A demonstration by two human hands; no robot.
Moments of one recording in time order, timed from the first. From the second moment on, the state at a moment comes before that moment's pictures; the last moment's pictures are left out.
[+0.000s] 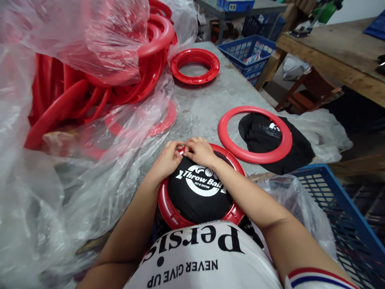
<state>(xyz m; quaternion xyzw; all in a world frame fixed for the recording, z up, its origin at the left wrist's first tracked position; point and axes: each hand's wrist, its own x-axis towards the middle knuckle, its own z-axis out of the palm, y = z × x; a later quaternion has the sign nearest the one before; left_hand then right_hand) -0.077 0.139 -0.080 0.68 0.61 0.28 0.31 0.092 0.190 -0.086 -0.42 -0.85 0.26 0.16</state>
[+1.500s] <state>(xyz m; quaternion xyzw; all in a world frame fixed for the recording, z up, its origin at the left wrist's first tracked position) -0.088 0.149 -0.091 0.63 0.62 0.34 0.34 0.100 0.204 -0.077 -0.39 -0.89 0.25 0.06</state>
